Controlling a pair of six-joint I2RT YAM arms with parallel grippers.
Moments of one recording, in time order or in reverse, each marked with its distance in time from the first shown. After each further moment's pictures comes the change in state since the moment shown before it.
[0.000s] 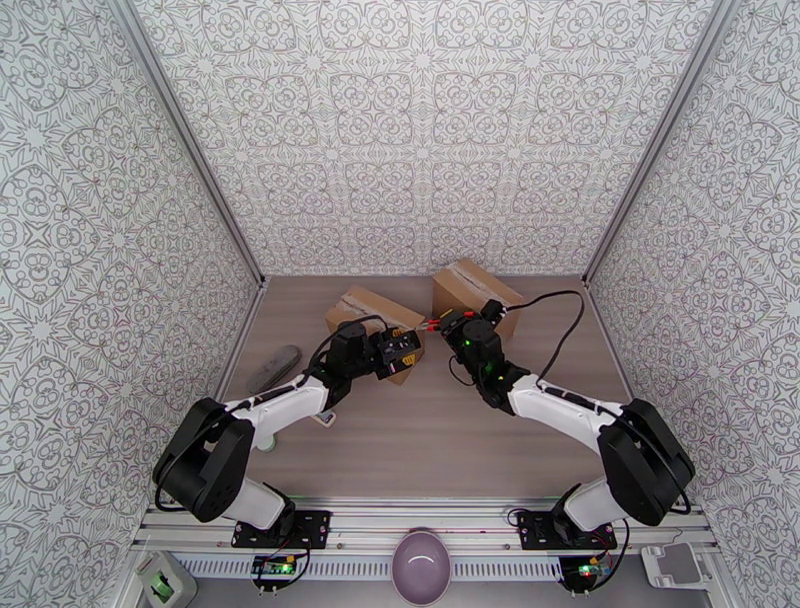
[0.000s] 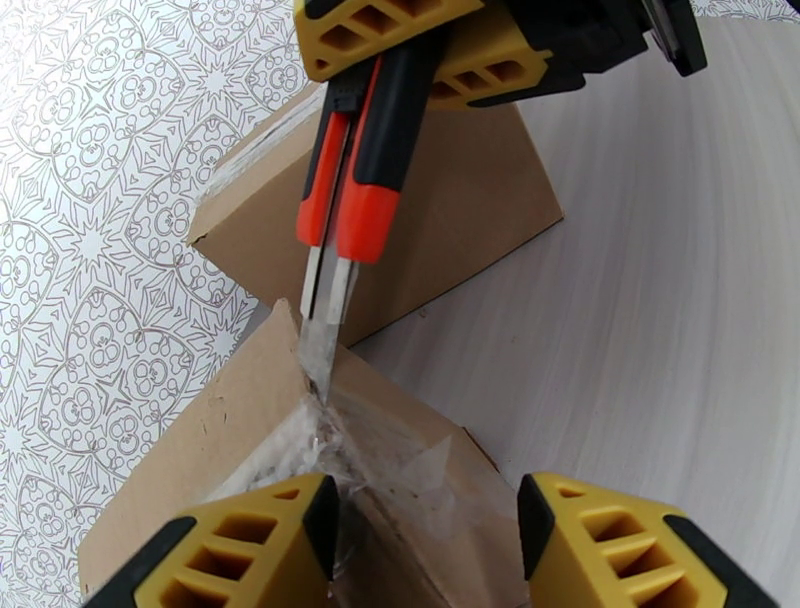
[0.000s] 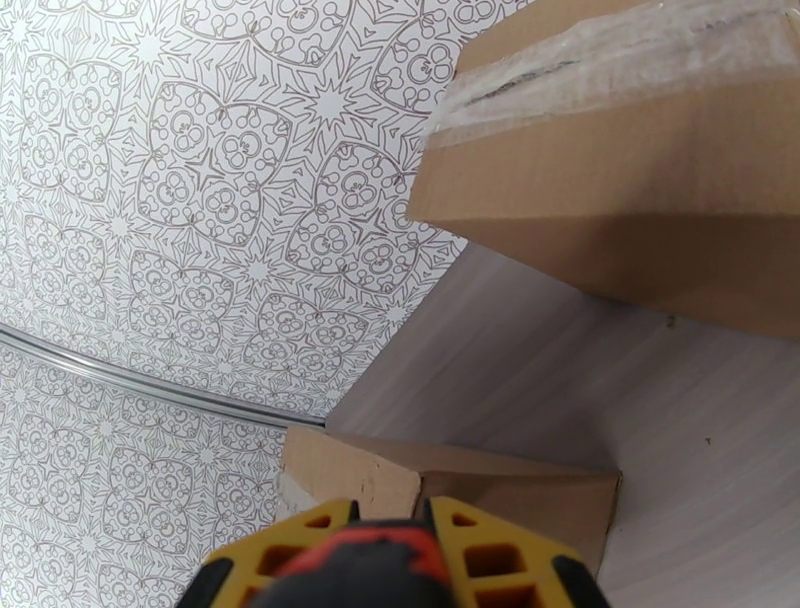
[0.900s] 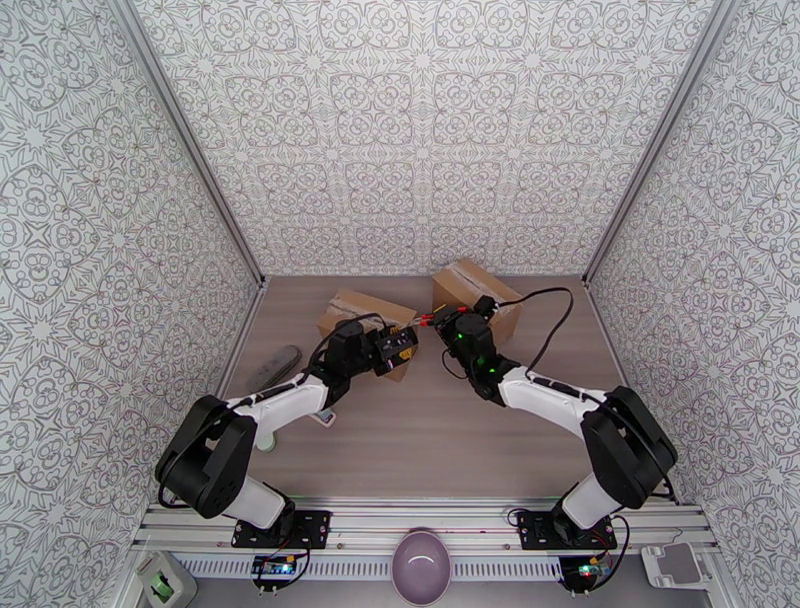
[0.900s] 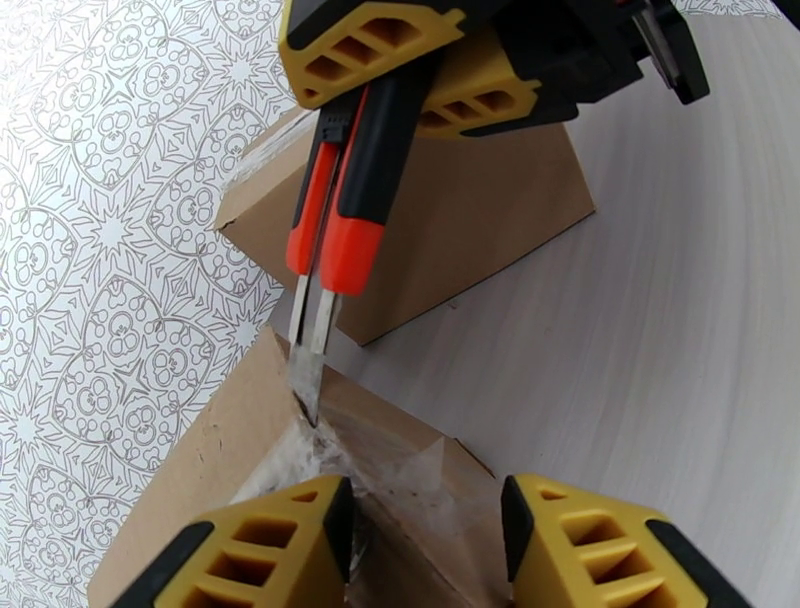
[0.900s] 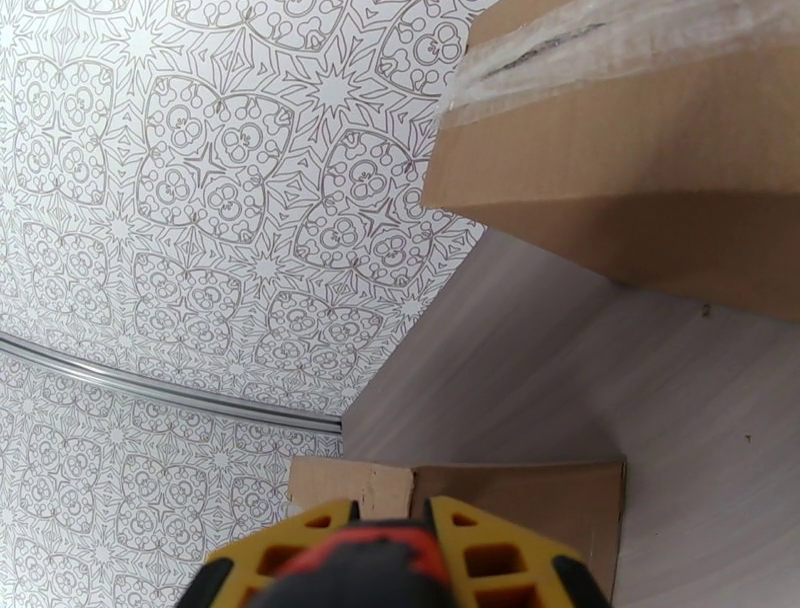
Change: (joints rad) left arm 0.026 0.017 0.000 0.037 -0.016 0.005; right arm 0.000 0.094 0.078 0.025 -0.039 0.045
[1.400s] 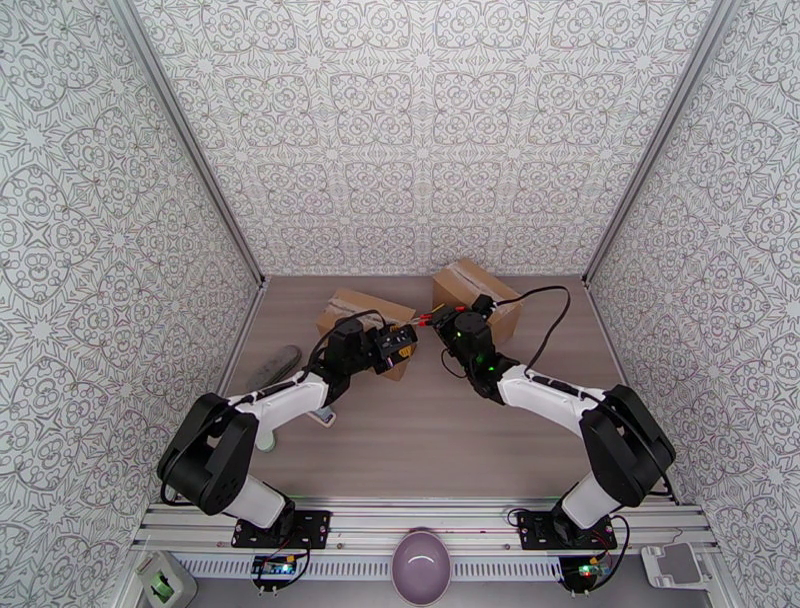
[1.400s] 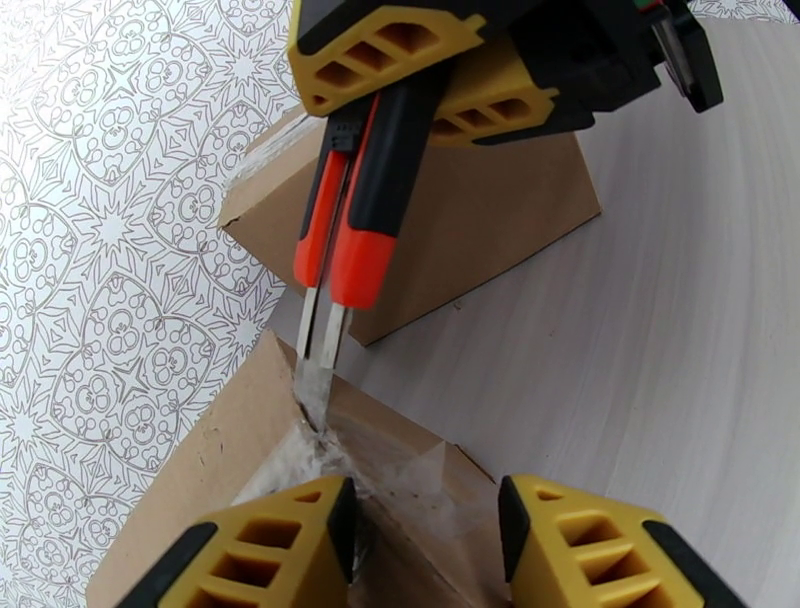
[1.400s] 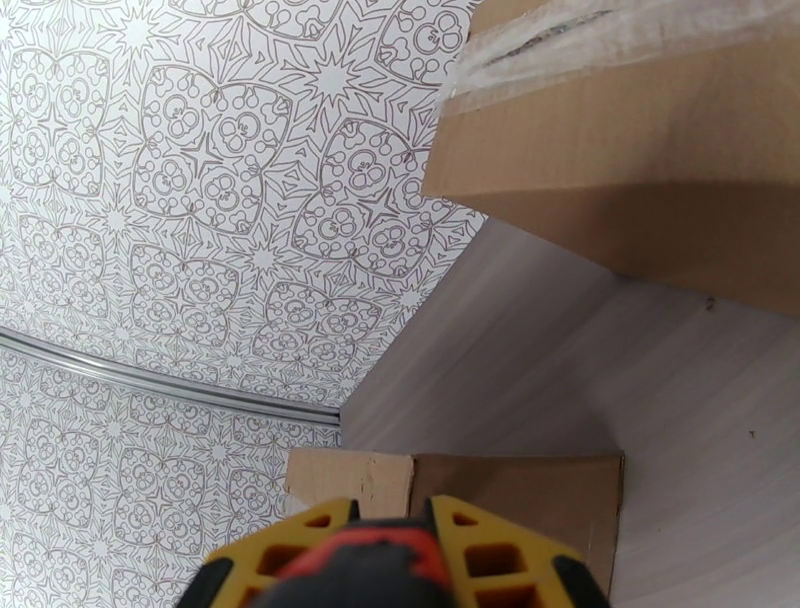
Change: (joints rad) left arm 0.007 0.018 0.021 -0.002 0.008 -0.008; right arm 0.000 0.003 0.010 -0.021 -0.014 0.000
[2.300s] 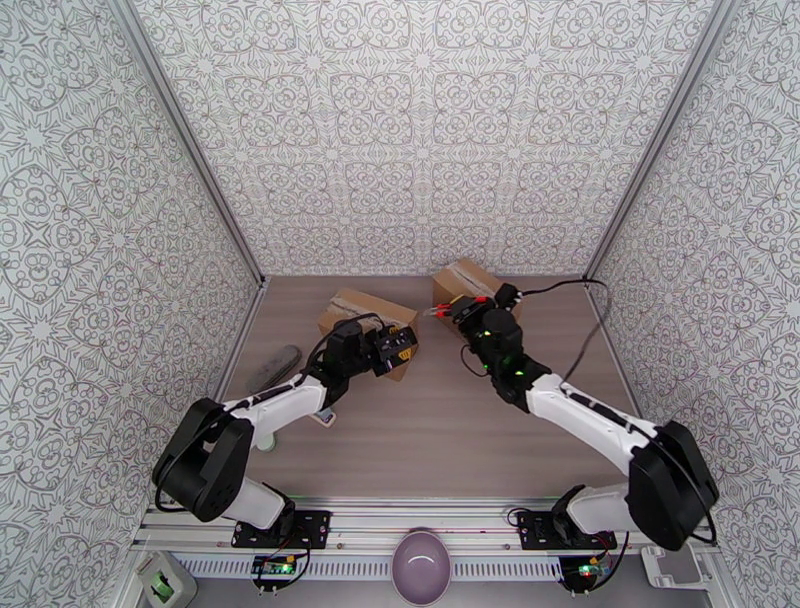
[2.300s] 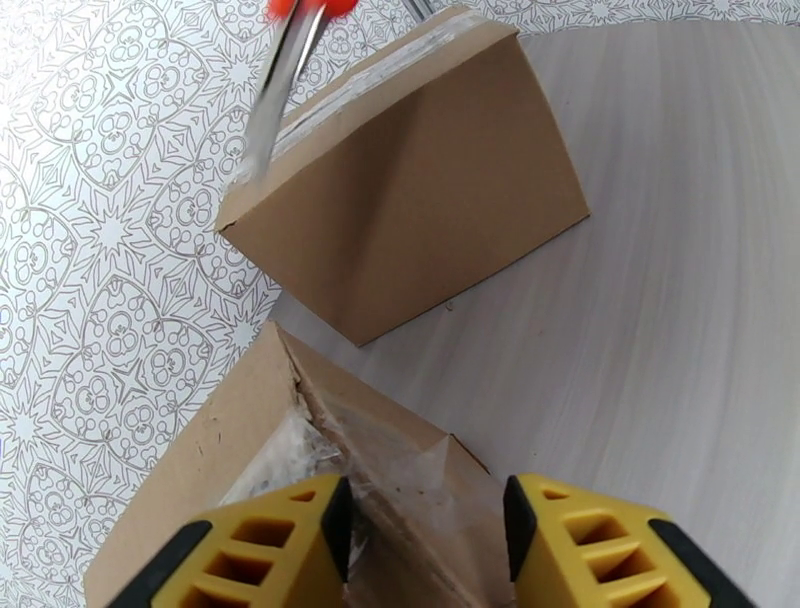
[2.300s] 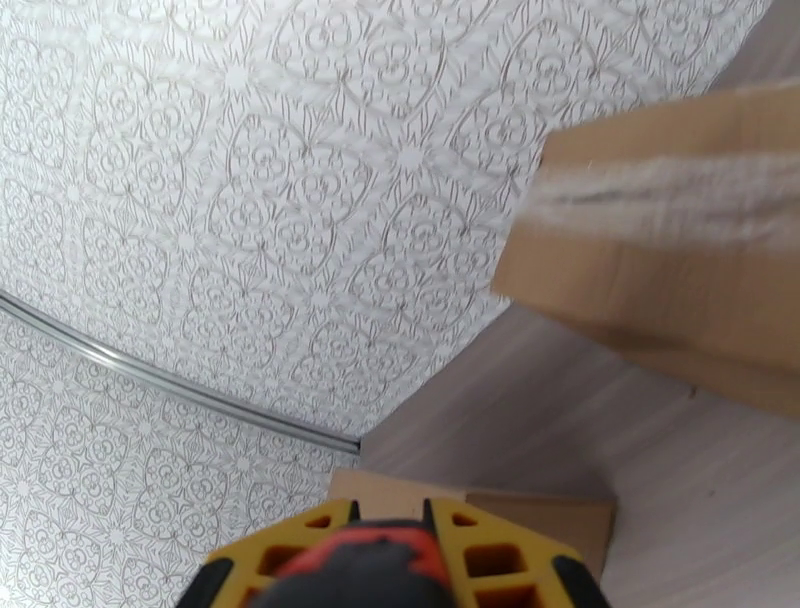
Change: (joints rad) left arm -0.015 -0.047 -0.026 -0.029 -0.006 0.000; right arm -0.077 -0.264 -0.086 -0.061 -0.006 -0.171
